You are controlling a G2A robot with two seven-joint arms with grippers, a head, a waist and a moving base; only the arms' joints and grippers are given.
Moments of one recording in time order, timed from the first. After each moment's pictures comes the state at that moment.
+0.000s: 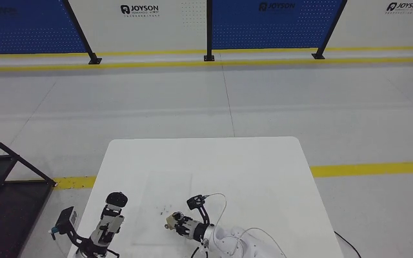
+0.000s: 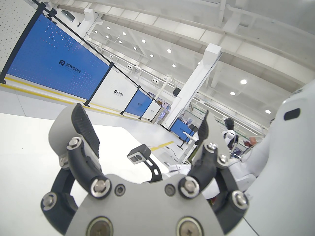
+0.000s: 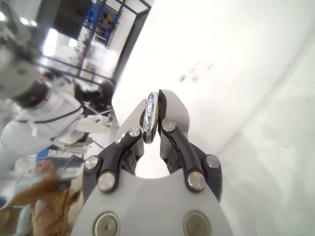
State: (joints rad) left arm 2.13 -0.91 -1.48 -1.66 0.74 -1.01 0.81; right arm -1.36 -1.41 0.55 -1.23 -0.45 -0.24 0.14
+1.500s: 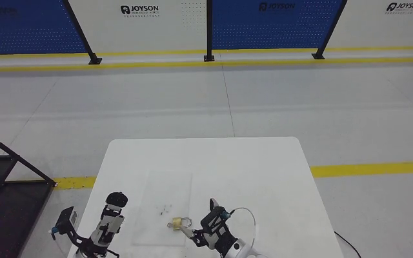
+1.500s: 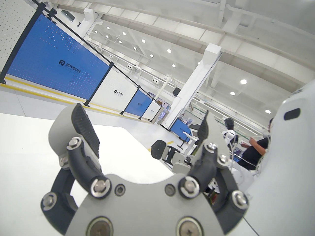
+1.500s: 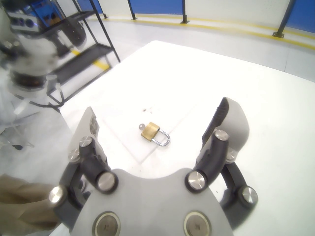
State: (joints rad) left arm 2.13 -0.91 -1.48 -1.66 0.74 -1.01 0.81; right arm -1.83 -1.20 0.81 -1.97 -1.31 0.03 0.09
